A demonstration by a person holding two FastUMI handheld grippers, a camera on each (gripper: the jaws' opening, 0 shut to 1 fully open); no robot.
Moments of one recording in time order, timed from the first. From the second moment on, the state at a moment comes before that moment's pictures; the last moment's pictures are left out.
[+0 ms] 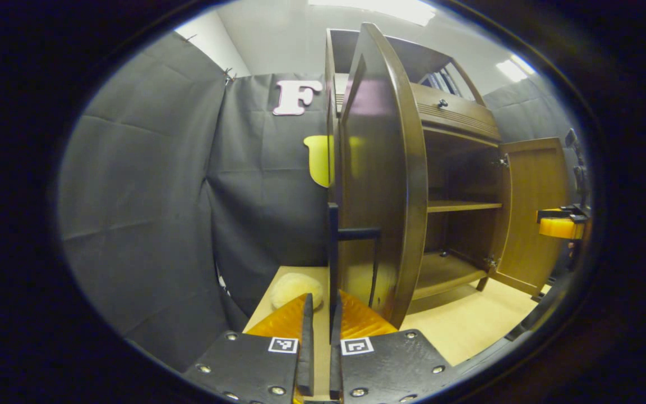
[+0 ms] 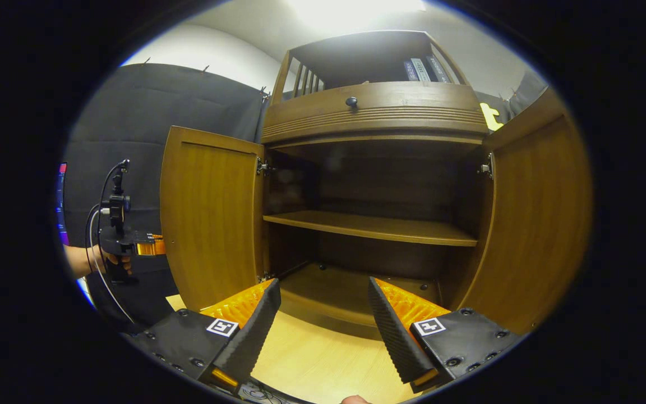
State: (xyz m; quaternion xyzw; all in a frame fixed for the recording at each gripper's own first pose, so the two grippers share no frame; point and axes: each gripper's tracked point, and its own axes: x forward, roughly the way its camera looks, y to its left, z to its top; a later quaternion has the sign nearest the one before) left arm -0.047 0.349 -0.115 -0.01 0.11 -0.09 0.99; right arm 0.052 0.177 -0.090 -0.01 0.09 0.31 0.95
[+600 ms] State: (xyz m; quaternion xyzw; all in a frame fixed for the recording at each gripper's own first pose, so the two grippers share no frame) left arm -0.105 0.355 -0.086 0.02 0.09 -0.04 1.00; right arm 0.029 0.153 -0.077 0.00 0.07 0.32 0.94
